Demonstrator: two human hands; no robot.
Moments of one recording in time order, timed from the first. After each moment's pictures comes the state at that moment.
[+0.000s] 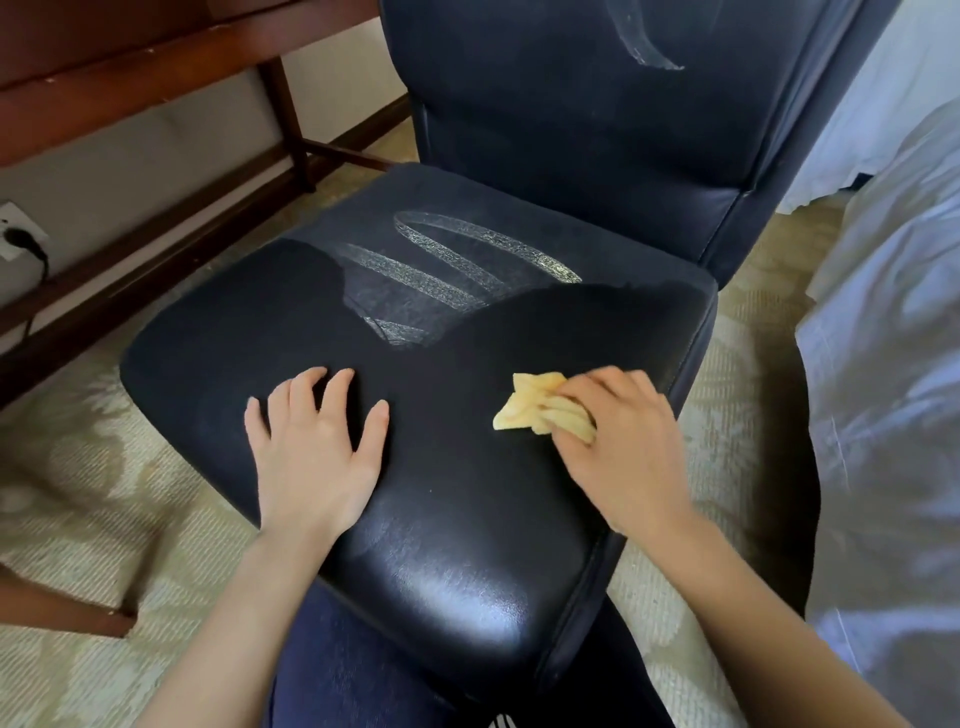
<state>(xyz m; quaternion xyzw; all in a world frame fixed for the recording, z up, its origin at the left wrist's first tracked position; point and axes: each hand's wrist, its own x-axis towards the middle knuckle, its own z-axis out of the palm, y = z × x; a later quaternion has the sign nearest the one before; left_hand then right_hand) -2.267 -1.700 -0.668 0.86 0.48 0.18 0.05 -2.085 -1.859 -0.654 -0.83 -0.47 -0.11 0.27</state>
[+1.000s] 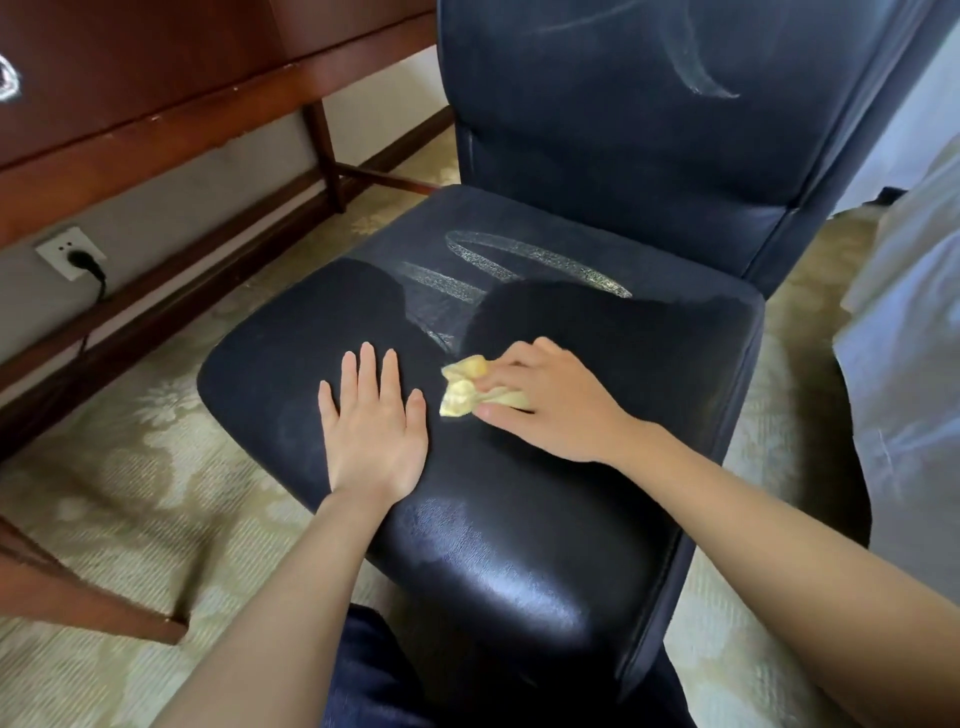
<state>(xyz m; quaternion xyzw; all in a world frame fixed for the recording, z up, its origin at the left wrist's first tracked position) -2.269 -1.651 -0.679 0.87 0.48 0.10 0.05 -2.106 -1.761 -0.642 -0.73 -0.65 0.05 0.21</state>
